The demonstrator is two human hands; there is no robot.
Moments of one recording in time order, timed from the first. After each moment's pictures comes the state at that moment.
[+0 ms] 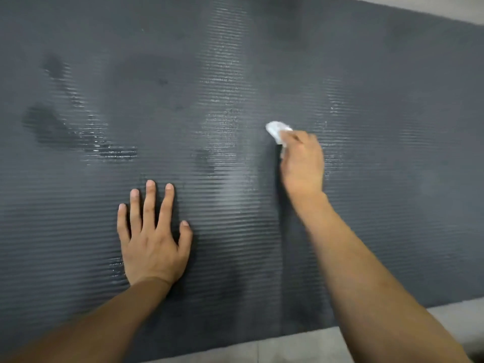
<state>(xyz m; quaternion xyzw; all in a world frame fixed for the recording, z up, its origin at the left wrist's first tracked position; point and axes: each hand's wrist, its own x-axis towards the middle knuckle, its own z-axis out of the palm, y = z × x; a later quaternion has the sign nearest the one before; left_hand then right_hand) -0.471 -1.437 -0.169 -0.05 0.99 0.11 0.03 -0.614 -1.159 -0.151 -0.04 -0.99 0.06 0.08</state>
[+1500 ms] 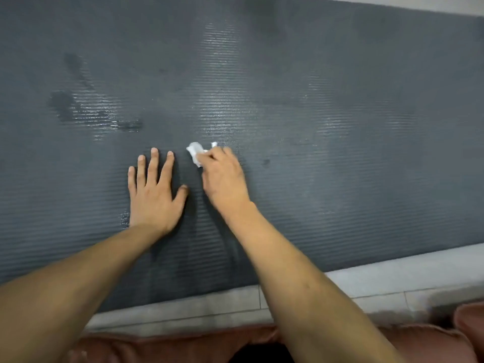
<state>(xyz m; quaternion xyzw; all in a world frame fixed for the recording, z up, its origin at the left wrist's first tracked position) -0.472 -1.454 -0.156 0.00 0.98 0.18 0.09 -0.506 -1.292 -0.153 0.07 -0.98 0.16 0.06</state>
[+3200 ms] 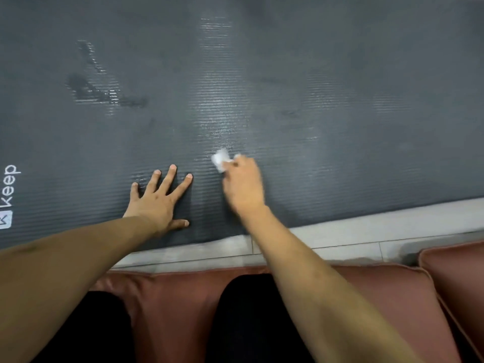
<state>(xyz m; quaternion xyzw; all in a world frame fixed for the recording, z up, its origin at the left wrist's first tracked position) -0.395 -1.469 -0.098 0.16 0.91 -0.07 0.37 -0.401 -1.263 -0.128 -0.01 -0.99 0.13 0.01</state>
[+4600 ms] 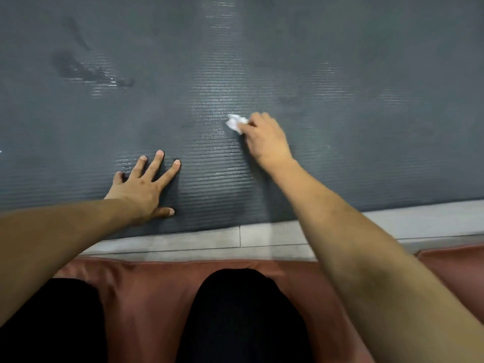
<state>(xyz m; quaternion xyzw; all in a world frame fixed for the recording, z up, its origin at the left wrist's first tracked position) -0.397 -1.461 -0.094 0.16 0.90 -0.13 0.39 -0.466 -1.166 -0.130 0.15 -0.98 0.05 0.09</state>
